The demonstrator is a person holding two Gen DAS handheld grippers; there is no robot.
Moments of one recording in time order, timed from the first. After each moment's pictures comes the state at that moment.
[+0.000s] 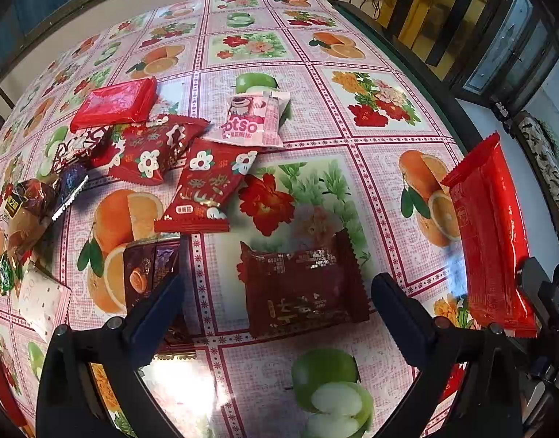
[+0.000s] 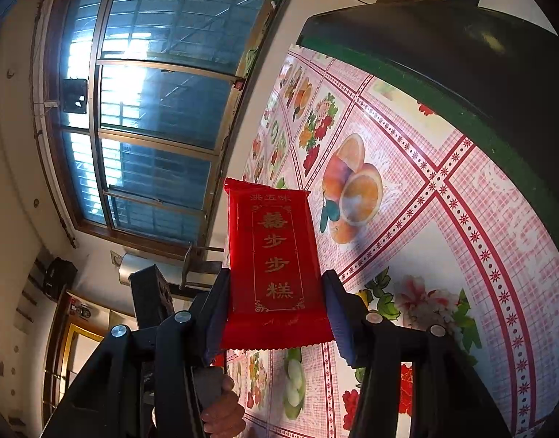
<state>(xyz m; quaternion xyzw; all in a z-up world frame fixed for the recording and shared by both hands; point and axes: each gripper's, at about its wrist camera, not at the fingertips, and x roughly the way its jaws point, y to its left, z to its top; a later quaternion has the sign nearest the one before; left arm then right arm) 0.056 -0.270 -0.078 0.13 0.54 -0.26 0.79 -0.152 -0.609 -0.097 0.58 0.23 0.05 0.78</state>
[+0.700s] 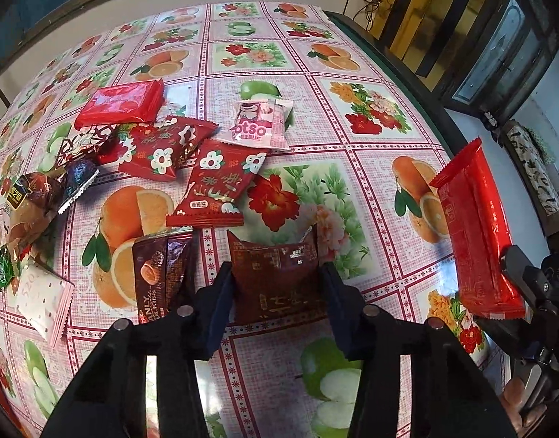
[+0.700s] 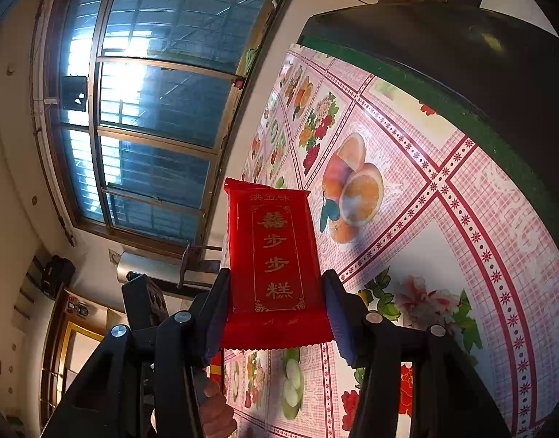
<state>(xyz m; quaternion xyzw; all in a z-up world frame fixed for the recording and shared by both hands) 0.053 -0.252 -0.071 0.10 0.52 -0.29 0.80 -0.152 -0.605 -0.097 0.58 0.23 0.06 0.78</state>
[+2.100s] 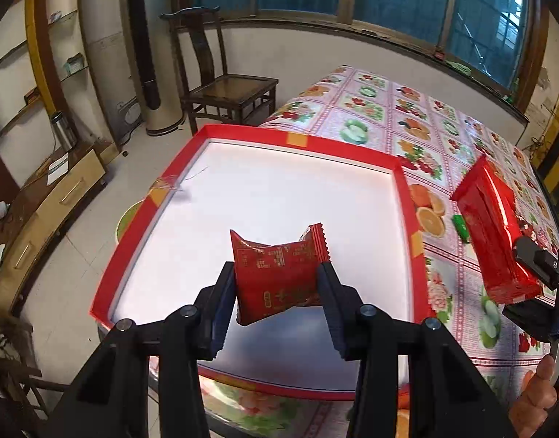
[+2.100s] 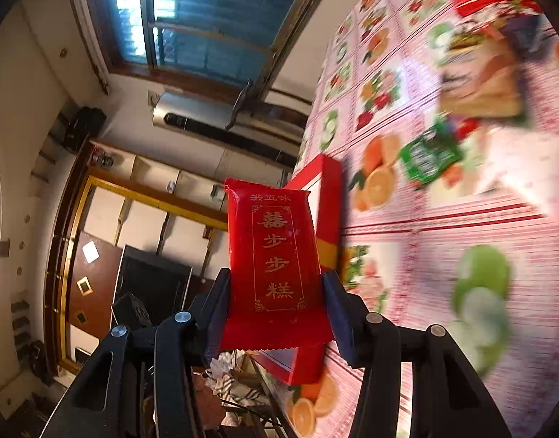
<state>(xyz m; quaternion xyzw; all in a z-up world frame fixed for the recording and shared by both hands) 0.038 0.170 -0.036 -0.03 0.43 0.01 0.90 0.045 -0.172 -0.070 0.45 0.38 0.32 0.74</state>
